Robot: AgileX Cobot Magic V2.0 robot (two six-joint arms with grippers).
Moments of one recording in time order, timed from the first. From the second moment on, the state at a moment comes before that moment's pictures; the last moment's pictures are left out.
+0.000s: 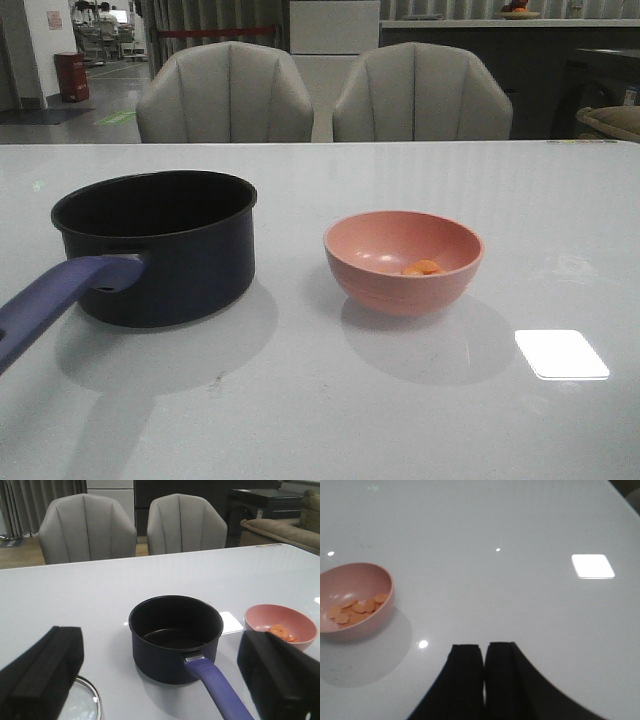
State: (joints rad) left arm -0.30 0.06 -0.38 -0.04 0.51 -0.01; right arm 0.09 0.48 -0.35 0.03 0.35 0.08
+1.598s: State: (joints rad) left arm -0.30 0.06 -0.38 -0.03 0.51 -0.01; right arm 0.35 1.80 -1.21 0.14 0.31 0.09
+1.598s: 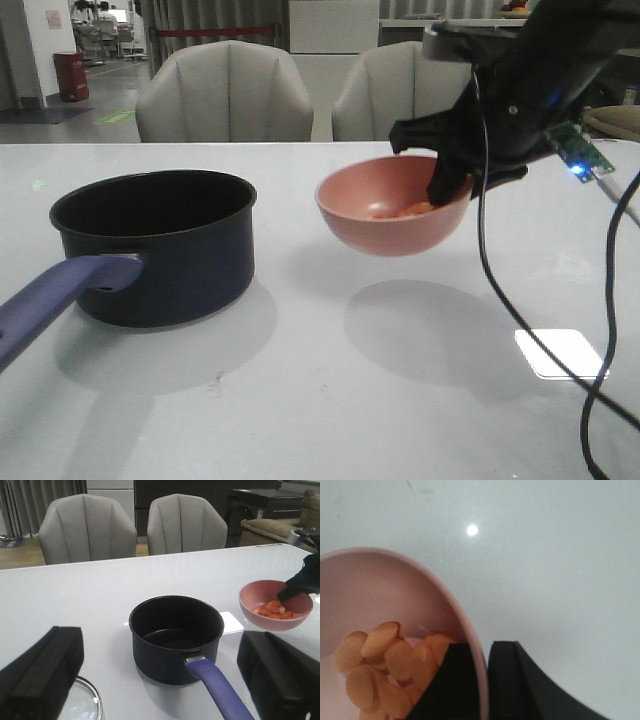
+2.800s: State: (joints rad) left arm -0.30 0.06 -0.38 -0.03 0.51 -0.01; right arm 0.72 1.99 -1.27 0.16 -0.78 -0.61
